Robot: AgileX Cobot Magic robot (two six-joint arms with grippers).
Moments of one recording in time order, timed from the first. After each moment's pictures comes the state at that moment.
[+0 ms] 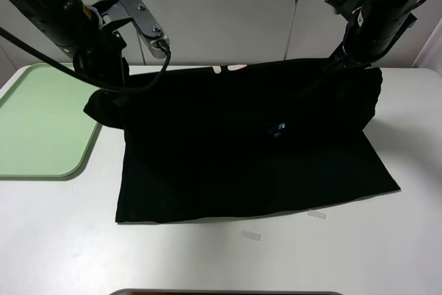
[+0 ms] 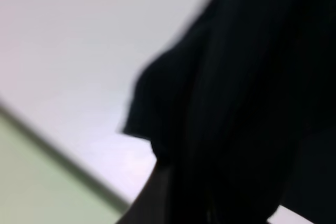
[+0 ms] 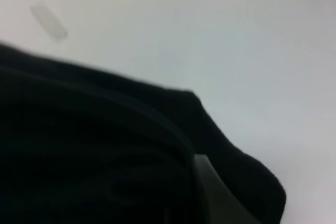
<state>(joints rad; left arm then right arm) -0.42 1.64 -1.14 0.05 0.64 0.59 0.26 1.82 -1.29 -0.49 0.74 0.10</state>
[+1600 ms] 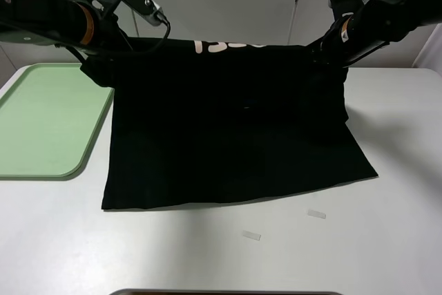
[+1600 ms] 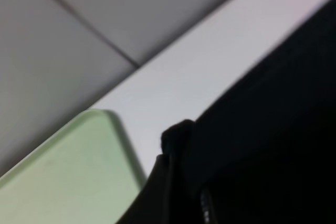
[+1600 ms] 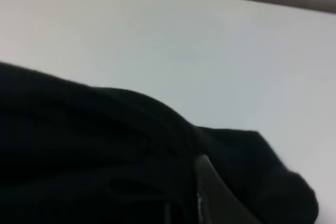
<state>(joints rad) -0.41 1.67 -0.97 1.19 0.10 -0.72 0.26 1.84 -1.16 -0.59 0.29 0.53</state>
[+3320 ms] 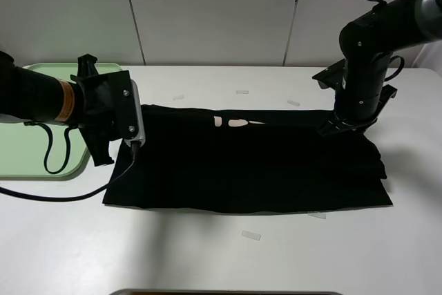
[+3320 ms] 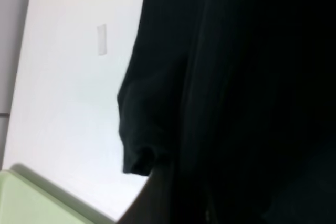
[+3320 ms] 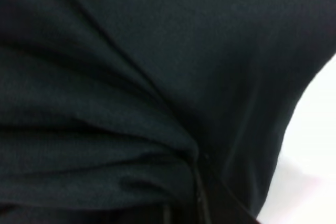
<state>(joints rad) -0.42 1.53 -0.60 1.20 -0.13 -0.16 0.26 1.97 -1.16 -0.33 0.87 -0.01</state>
